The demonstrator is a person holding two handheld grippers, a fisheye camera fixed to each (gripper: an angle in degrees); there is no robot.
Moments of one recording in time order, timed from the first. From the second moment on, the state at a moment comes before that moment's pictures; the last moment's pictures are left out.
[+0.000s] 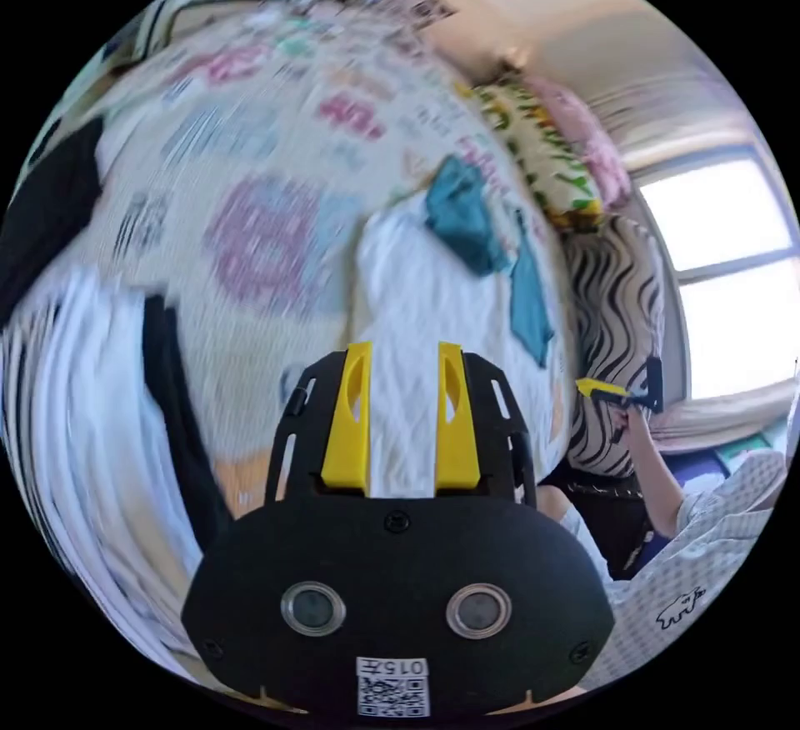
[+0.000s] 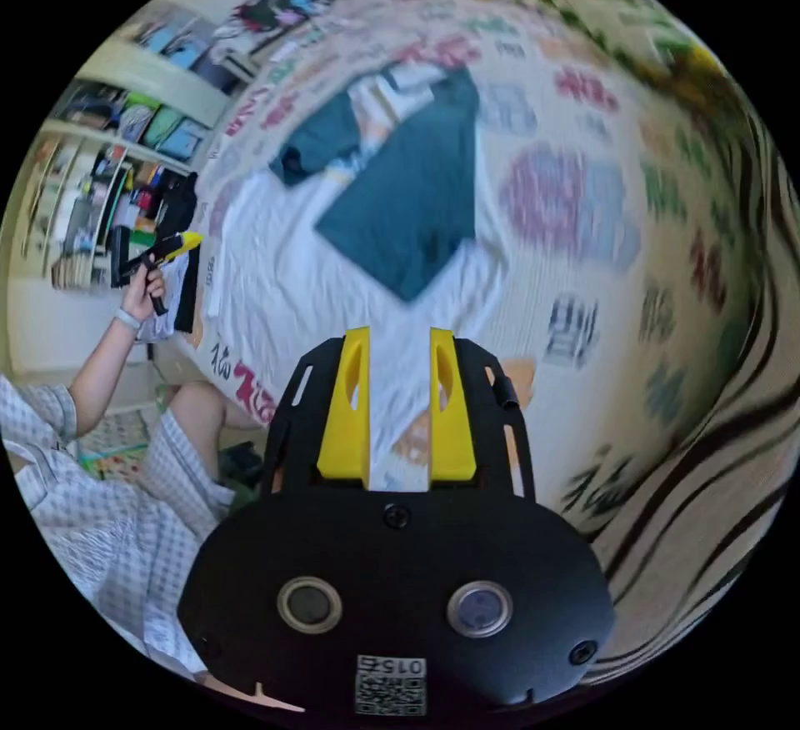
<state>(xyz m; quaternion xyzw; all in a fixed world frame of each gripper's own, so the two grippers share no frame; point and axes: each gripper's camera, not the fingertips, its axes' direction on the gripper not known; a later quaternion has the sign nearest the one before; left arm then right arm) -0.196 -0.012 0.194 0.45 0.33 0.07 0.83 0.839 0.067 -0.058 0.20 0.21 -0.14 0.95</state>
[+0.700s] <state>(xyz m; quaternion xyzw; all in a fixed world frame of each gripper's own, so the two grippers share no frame) -0.051 0.040 0.210 0.47 0.01 0.06 0.88 0.923 0.069 -0.003 0.11 0.18 -0.02 0.98</state>
